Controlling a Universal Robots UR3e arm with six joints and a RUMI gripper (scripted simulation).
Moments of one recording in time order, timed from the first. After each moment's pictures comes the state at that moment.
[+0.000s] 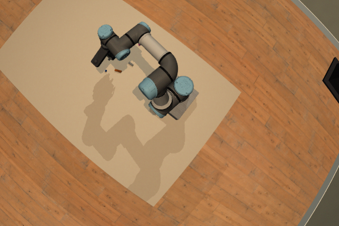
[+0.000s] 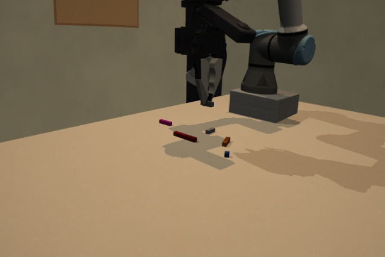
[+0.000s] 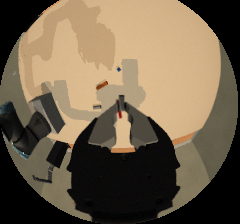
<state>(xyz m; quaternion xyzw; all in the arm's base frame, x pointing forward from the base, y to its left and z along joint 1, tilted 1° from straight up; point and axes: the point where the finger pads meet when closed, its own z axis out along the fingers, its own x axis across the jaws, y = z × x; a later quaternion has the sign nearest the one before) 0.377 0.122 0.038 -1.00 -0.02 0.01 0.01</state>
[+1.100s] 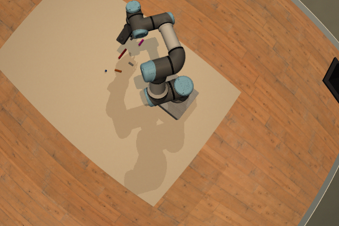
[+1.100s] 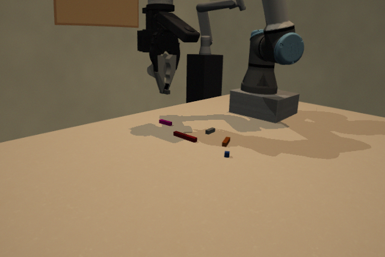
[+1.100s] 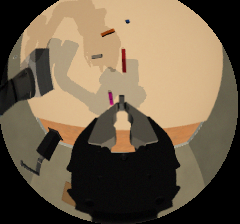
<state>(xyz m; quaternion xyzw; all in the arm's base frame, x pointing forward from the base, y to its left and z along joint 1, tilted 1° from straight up) 0.374 -0.039 0.035 -1.00 -0.07 0.01 0.01</state>
